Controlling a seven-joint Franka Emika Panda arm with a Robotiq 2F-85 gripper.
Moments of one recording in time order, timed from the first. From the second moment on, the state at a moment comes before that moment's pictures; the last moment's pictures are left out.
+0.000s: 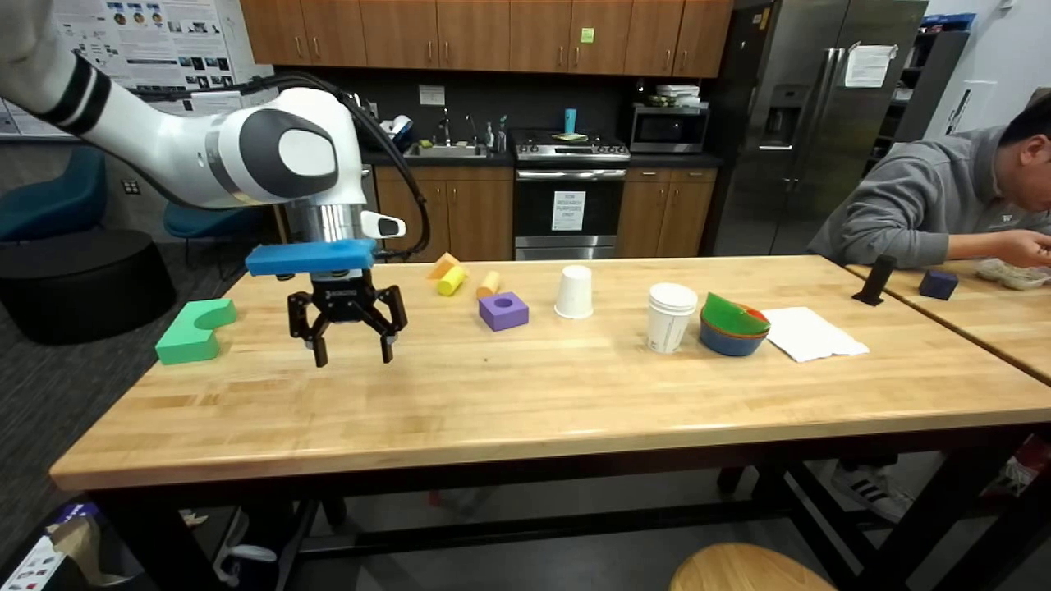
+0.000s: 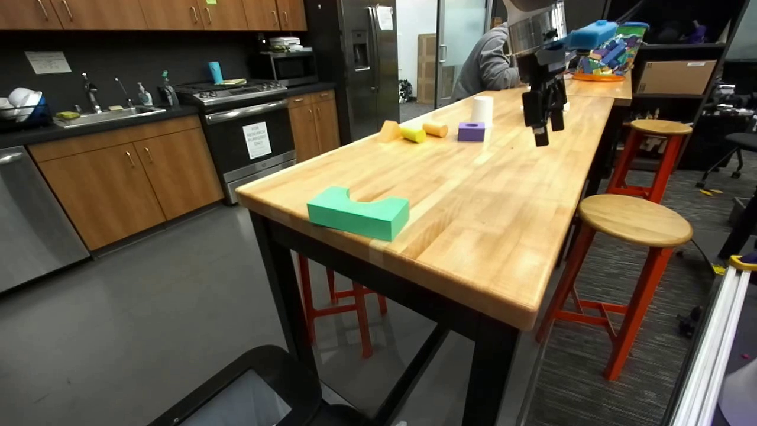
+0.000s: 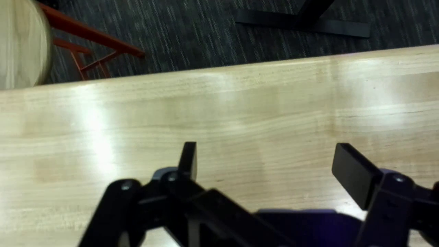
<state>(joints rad) -0.18 -0.09 -0.18 -2.34 -0.27 2.04 -0.34</state>
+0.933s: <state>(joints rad) -0.13 -0.12 -0.14 -2.36 -0.43 2.04 -0.41</state>
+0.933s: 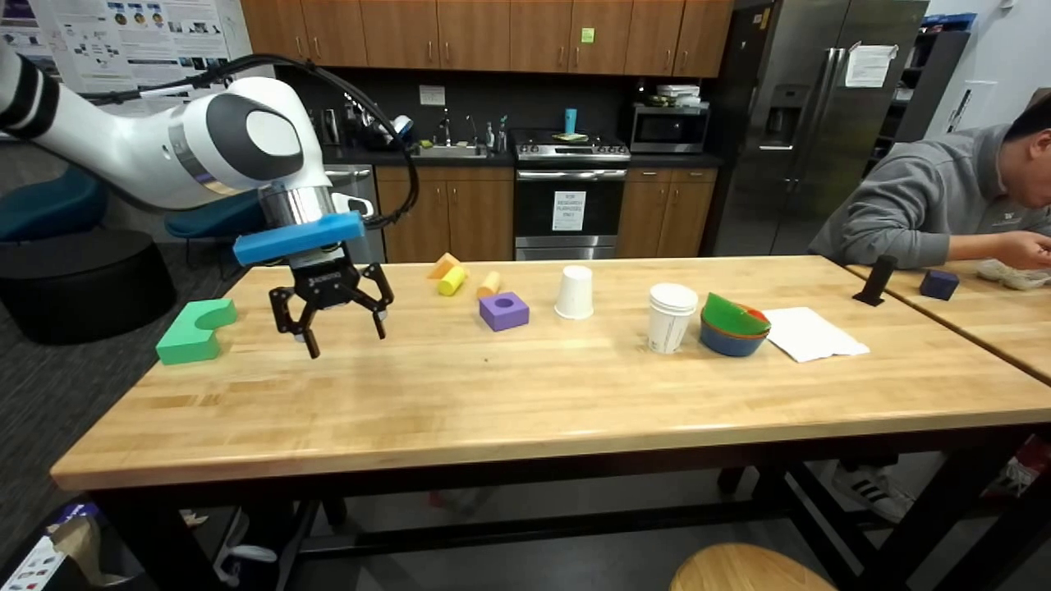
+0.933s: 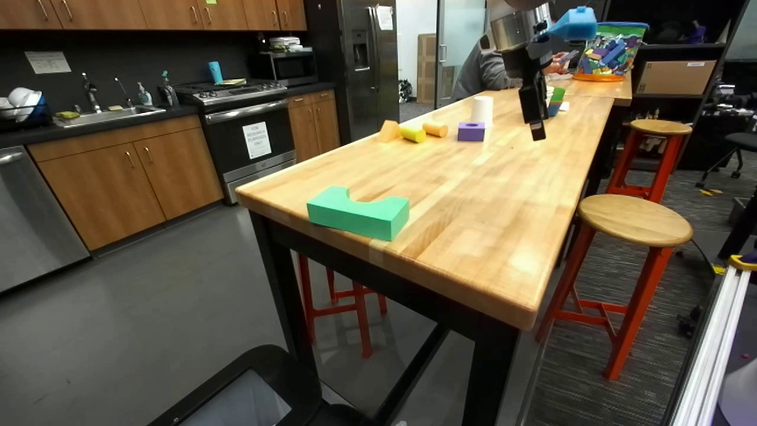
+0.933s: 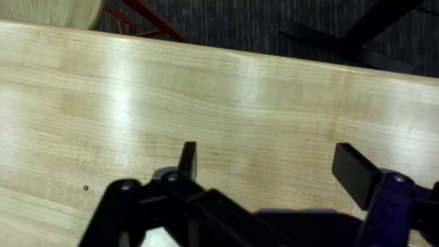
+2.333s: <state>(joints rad) -0.08 -0.07 -0.09 -2.19 -0.31 2.01 -0.54</state>
